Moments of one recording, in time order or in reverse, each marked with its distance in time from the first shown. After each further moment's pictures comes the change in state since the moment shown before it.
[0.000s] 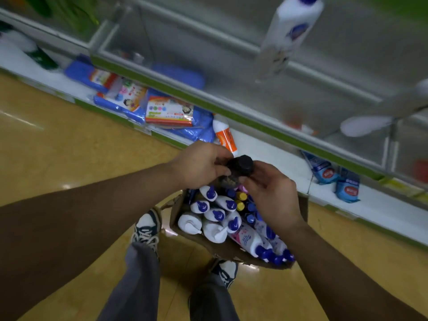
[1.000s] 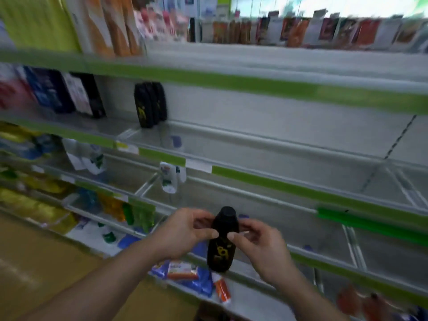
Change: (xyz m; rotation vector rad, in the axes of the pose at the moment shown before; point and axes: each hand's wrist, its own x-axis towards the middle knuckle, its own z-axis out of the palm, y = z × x) left_hand -0.251 0.371 -0.305 -0.224 0.262 0.157; right_hand -0.169 -0.376 -0.273 0.234 0.006 -0.392
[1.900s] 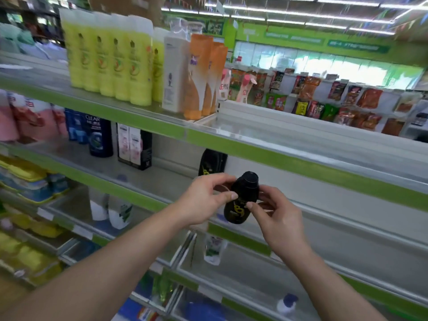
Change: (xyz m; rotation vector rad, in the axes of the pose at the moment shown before) left_hand 0.121 -0.028 -0.327 -0.004 0.250 0.403; right_hand 0.228 -0.215 0.177 -0.212 0.322 -0.334
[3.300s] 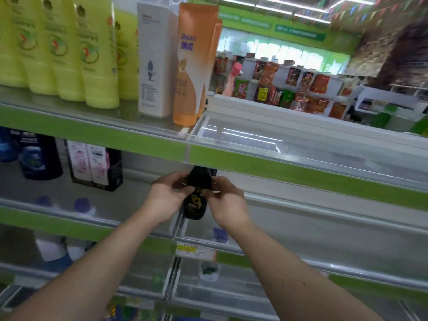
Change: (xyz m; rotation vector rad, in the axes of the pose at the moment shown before) left_hand 0.089 -0.130 -0.063 -0.047 0.192 -0.162; right_hand 0.115 0.015 0.154 -0.070 0.024 0.292
